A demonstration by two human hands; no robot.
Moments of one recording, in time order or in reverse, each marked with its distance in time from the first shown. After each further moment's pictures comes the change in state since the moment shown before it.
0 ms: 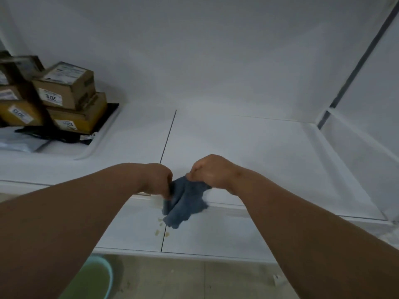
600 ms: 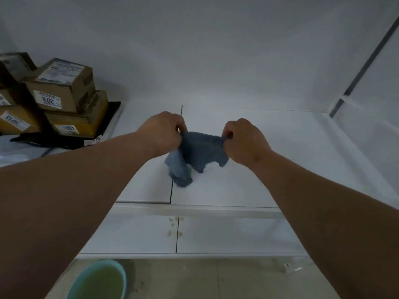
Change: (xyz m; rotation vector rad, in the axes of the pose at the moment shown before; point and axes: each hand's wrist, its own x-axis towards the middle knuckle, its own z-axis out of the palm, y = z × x) left_hand 0.037 -0.051 -0.071 -0.206 0.582 0.149; right_hand 0.054 -0.002 -0.028 -0.219 0.529 0.082
